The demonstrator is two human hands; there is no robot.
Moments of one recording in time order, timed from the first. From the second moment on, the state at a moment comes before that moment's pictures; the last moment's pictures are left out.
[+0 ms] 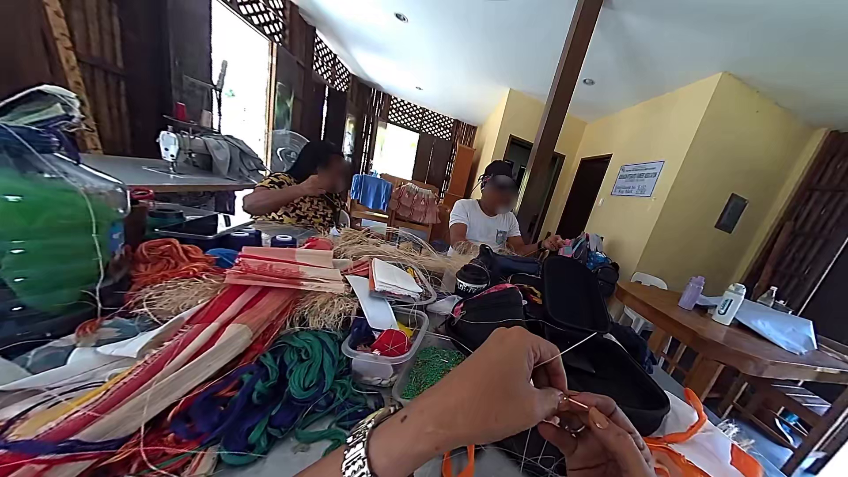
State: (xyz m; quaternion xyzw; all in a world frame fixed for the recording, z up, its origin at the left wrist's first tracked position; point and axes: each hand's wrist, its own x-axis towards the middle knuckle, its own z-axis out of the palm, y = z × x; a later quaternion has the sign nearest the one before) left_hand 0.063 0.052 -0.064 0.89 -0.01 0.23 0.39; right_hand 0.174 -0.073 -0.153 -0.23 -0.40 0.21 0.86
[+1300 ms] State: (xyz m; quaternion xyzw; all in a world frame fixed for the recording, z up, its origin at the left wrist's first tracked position) left_hand 0.062 0.050 -0.067 0.89 -0.03 0.25 0.38; right_hand 0.176 -0.074 -0.154 -0.22 -0.42 0.22 0.86
